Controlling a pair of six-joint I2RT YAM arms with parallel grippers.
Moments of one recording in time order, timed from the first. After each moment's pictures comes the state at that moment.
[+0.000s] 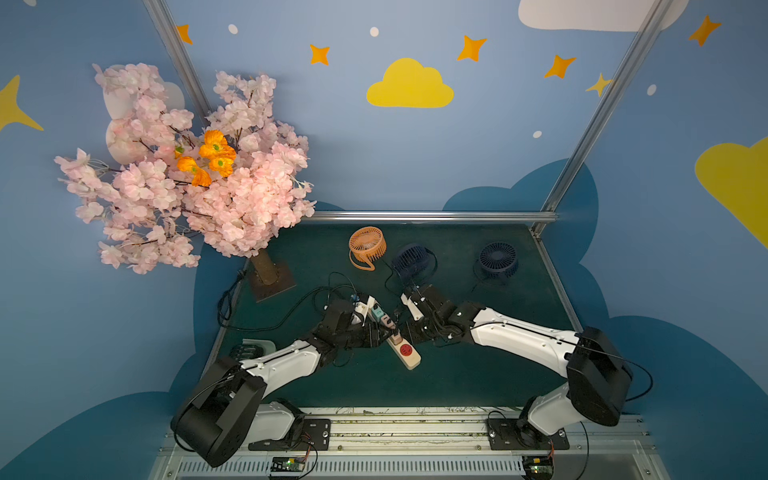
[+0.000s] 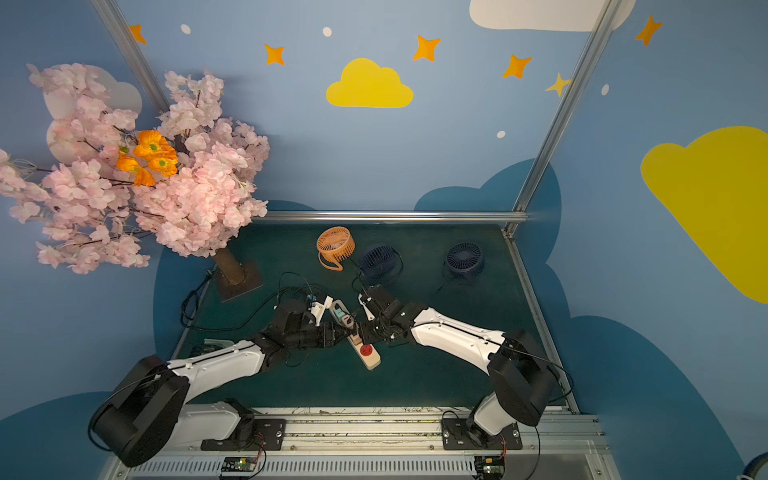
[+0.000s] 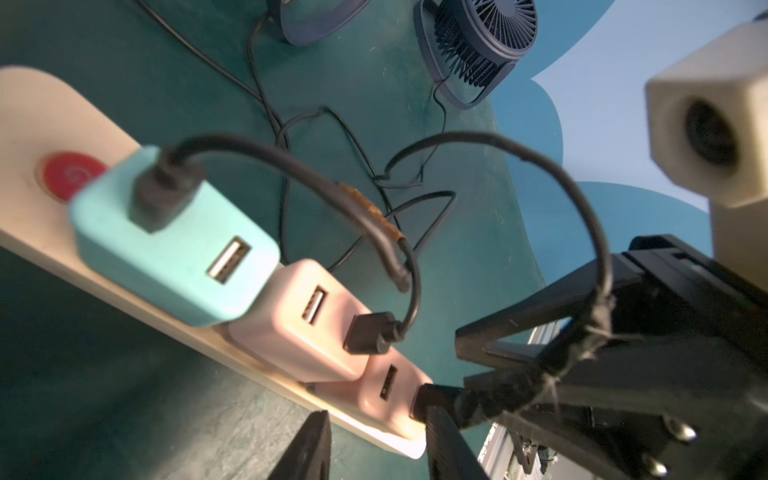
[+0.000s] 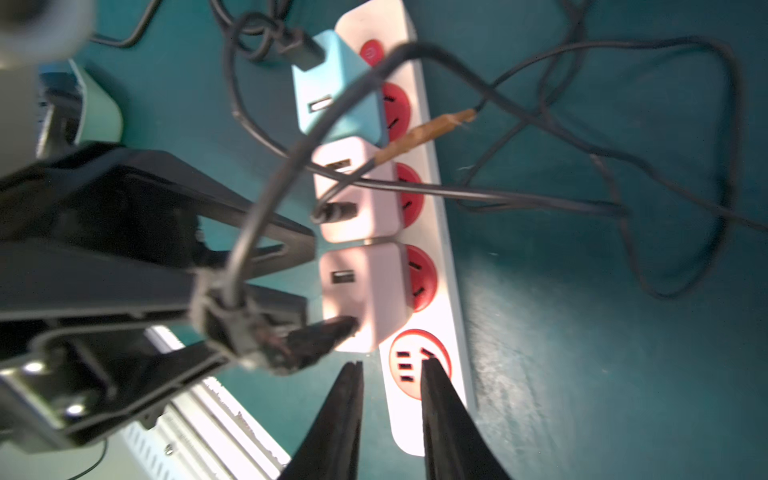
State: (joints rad) left arm -0.53 1.32 0.45 0.24 0.52 -0.67; right arm 0.92 1.55 1.04 -0.47 -0.16 0.53
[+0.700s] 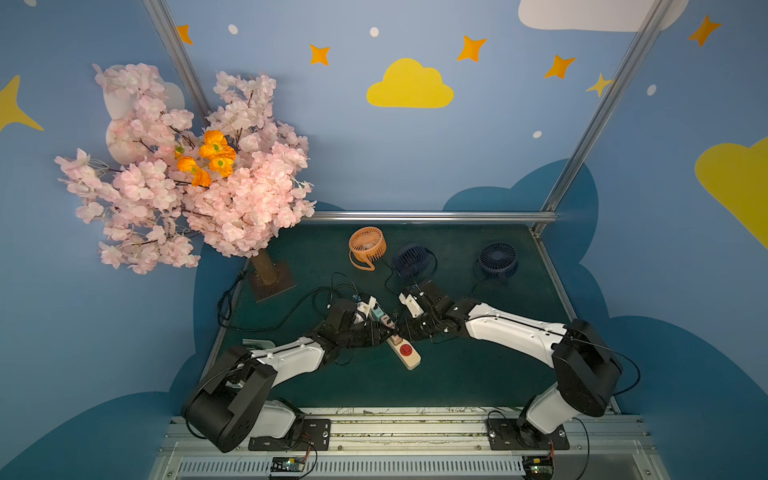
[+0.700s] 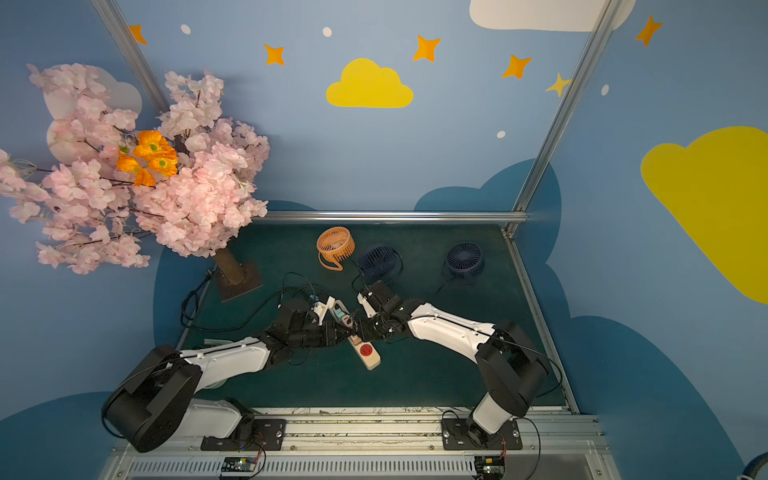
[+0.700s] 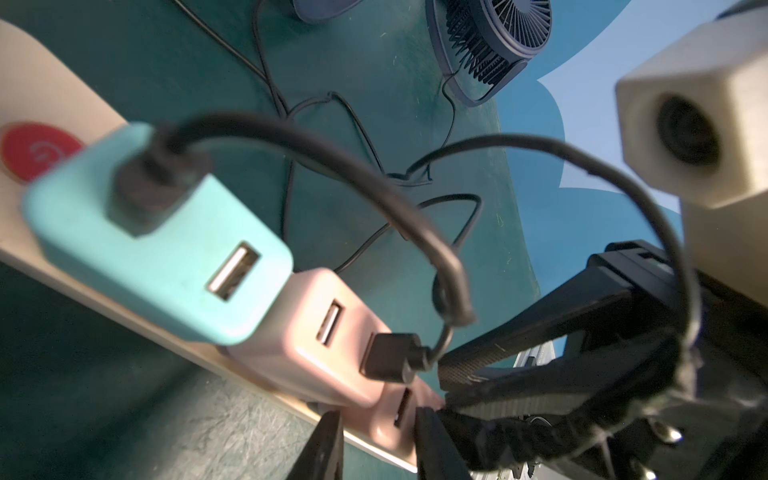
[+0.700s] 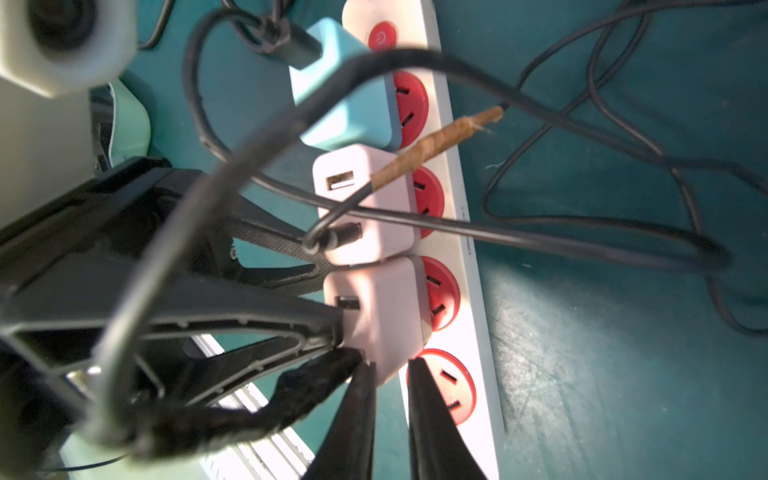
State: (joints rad) left arm -0.53 1.38 0.46 0.28 0.54 -0.71; right arm 0.88 1.62 1.05 -0.44 -0.27 0.55
